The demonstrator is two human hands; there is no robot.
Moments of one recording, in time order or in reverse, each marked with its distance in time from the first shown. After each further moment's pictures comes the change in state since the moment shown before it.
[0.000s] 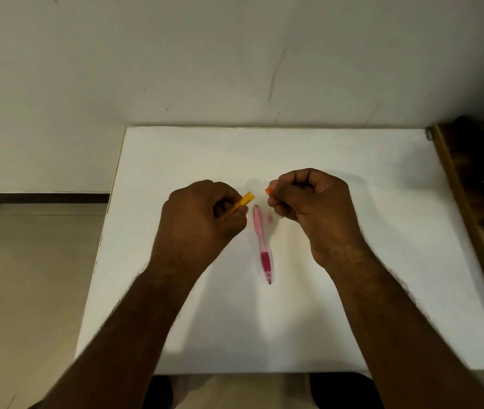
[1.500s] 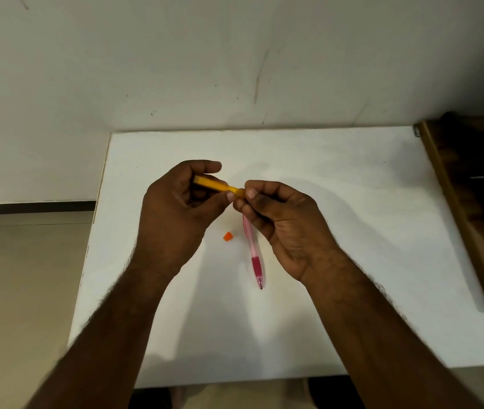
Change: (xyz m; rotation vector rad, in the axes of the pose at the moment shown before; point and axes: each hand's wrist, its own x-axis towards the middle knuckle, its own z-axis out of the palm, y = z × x) left_hand 0.014 0.004 -0.008 -0.472 0.020 -0.125; right_hand -0.011 0.002 0.020 0.446 -0.157 0.240
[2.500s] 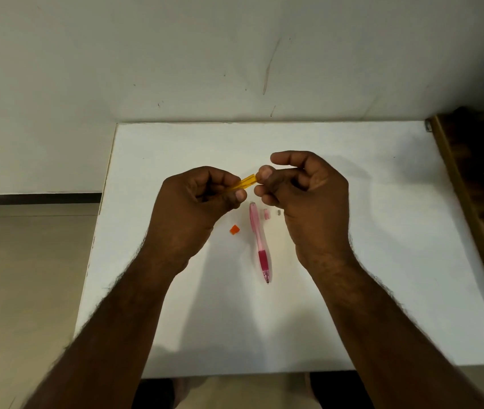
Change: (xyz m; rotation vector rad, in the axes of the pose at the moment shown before) left_hand 0.001 -0.010 0.005 -0.052 -0.101 -0.126; right_hand -0.002 -0.006 -0.002 -0.434 0.184 -0.450
